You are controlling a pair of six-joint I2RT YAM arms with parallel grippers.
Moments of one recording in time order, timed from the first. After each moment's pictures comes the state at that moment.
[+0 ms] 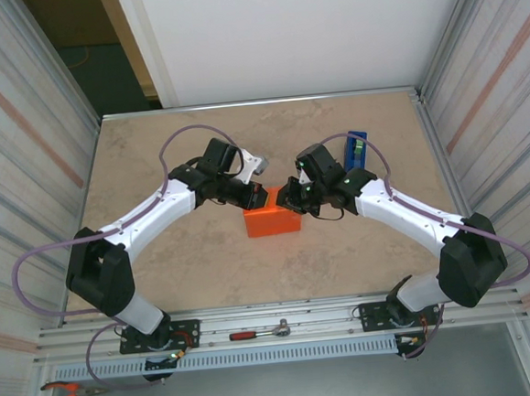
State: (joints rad) left arm -0.60 1.58 1.24 -0.61 0.52 -0.13; right arm 0.67 1.41 1.06 -0.52 -0.31 0.98
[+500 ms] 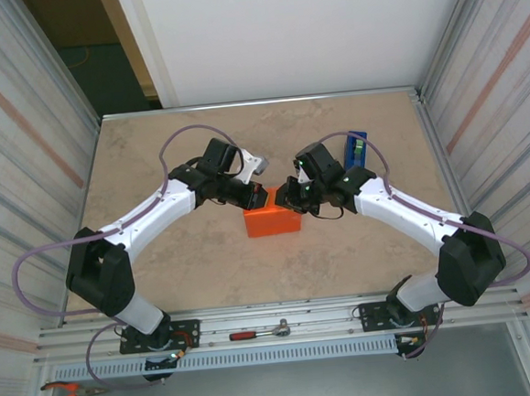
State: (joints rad) left arm -0.60 1.58 1.24 -0.61 0.52 -0.13; right arm 0.67 1.42 1.08 -0.53 -0.32 0.95
